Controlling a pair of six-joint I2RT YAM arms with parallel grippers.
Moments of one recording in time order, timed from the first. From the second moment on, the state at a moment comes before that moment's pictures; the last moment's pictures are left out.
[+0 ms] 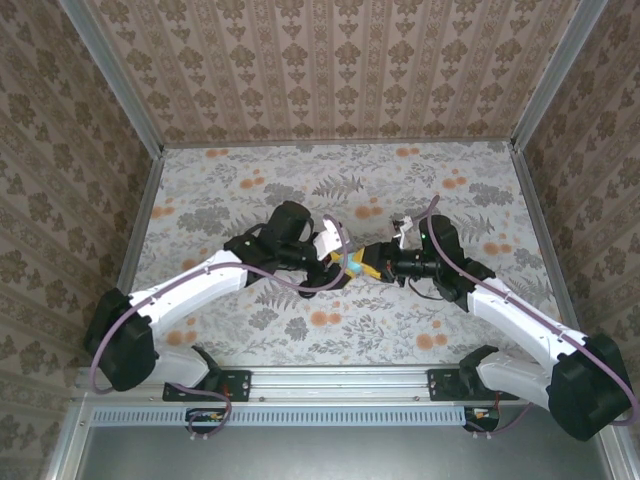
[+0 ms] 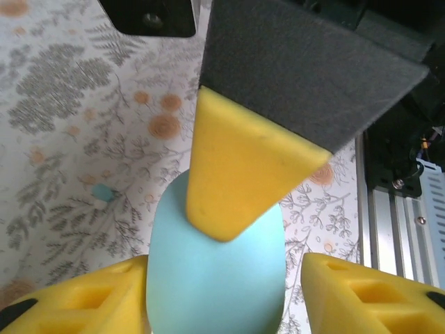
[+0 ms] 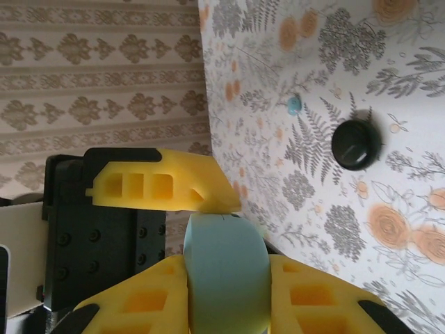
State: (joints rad) left arm -0.82 1.34 0.97 -0.30 0.59 0.22; right arm 0.46 1.08 0.63 0.00 -0.70 1.20
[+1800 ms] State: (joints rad) left arm -0.60 1.11 0.59 0.61 0.79 -0.23; right arm 0.55 1.18 0.84 0.23 -0.66 1.48
